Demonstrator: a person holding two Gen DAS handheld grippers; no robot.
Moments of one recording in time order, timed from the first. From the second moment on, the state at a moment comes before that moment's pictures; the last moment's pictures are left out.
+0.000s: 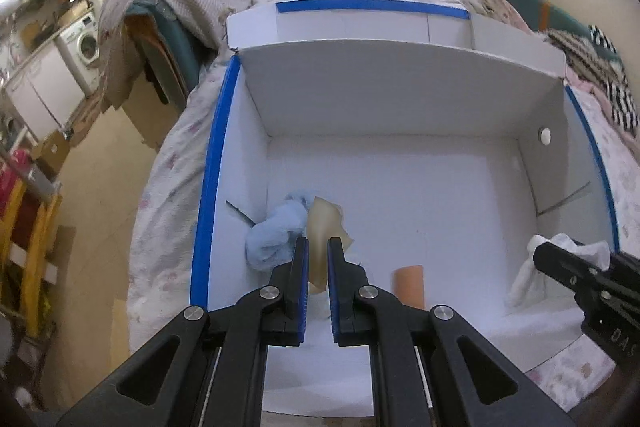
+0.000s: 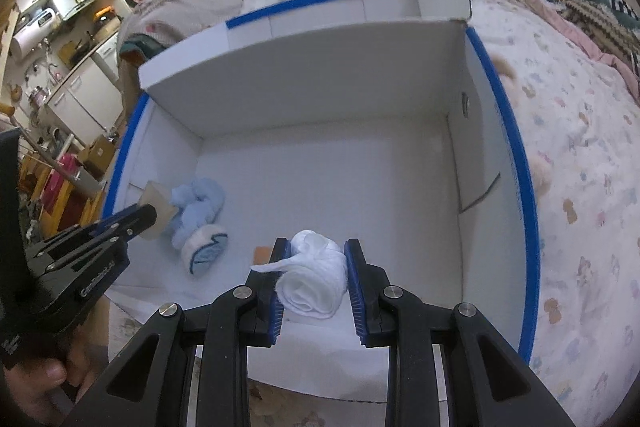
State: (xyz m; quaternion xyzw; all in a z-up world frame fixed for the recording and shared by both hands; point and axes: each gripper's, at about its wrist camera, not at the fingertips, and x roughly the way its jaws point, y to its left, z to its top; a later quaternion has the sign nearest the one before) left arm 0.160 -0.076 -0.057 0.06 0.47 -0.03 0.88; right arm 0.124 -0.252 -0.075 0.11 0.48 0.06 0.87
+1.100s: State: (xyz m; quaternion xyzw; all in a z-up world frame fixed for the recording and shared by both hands) left arm 0.152 -0.077 -0.058 0.07 0.46 -0.03 0.88; right arm 0.126 -0.254 -0.076 0.13 0.48 0.05 0.87
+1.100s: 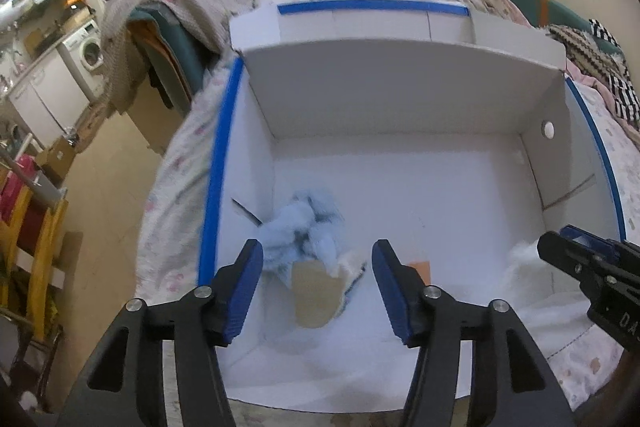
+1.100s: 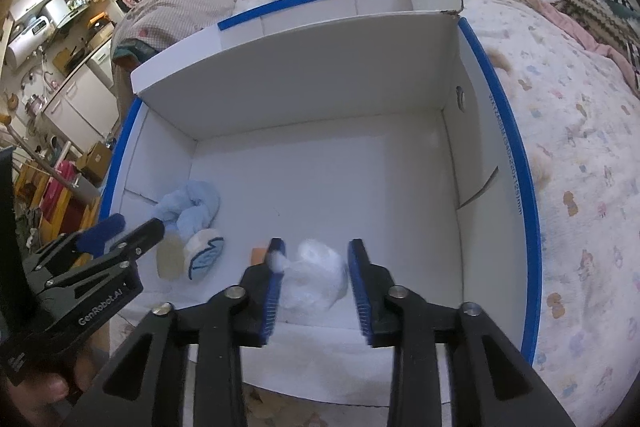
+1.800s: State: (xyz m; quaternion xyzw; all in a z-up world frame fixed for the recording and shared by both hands) left arm 0.151 -0.066 -0.041 0.04 0.45 -0.02 0.89; right arm 0.120 -0.258 -0.050 0.15 0.41 0.05 0.90
